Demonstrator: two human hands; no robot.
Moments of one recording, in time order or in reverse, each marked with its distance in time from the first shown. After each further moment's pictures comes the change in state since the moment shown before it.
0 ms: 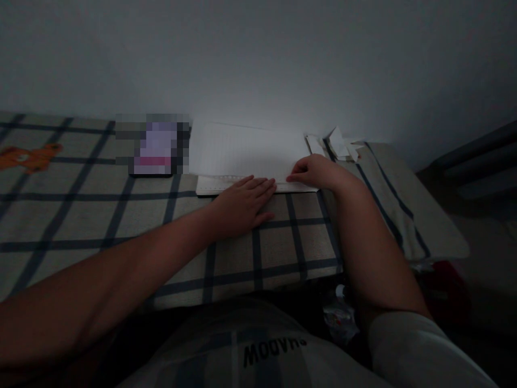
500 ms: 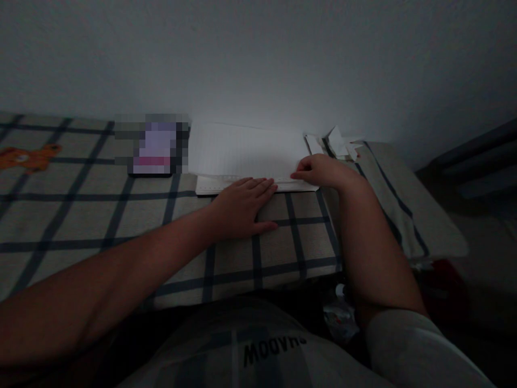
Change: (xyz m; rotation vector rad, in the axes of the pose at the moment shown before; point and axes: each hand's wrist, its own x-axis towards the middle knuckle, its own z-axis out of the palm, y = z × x) left_hand -0.002 0.005 -0.007 -0.044 -0.010 -0.019; right_hand -0.001 0.012 -0.005 -0.035 -0.008 0.043
